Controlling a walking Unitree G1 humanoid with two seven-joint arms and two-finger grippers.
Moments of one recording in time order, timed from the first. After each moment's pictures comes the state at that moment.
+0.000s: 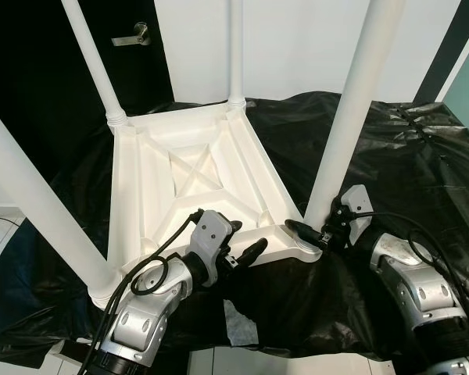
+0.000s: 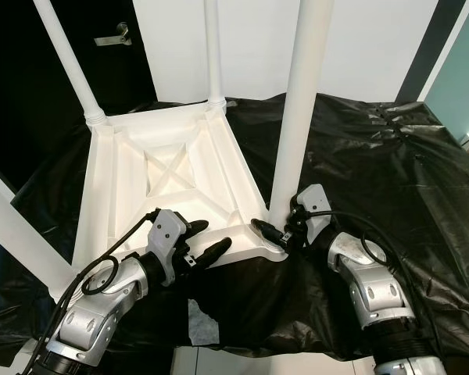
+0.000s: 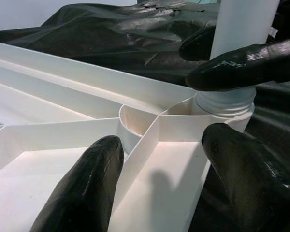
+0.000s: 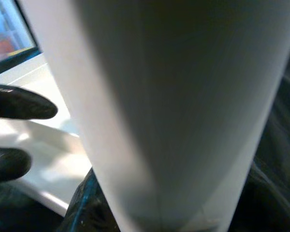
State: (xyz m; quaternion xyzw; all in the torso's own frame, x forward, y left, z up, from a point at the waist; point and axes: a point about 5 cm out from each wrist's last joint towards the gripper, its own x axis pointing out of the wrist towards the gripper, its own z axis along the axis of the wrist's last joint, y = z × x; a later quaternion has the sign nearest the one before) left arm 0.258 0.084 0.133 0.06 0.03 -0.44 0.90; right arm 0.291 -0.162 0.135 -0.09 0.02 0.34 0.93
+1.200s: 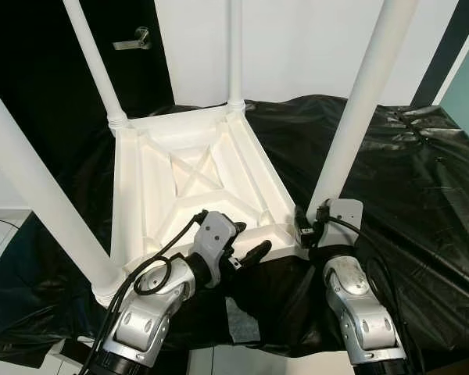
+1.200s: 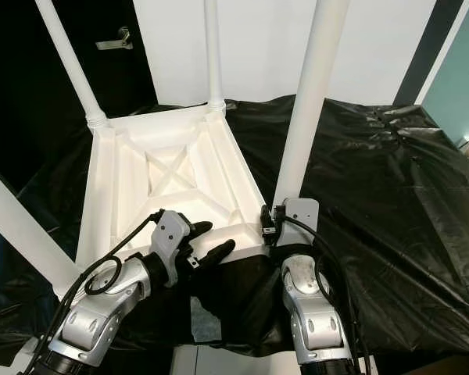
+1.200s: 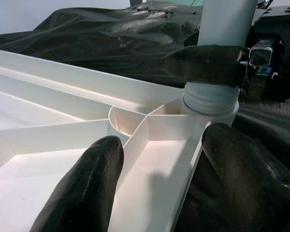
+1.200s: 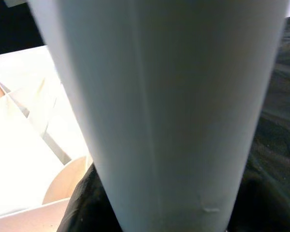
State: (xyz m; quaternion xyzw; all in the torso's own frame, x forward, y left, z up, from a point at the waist) left arm 0.257 0.080 0.133 0.06 0.03 -0.45 0.89; right arm 0.273 -0.130 0.131 -0.02 0.00 0.01 1.00
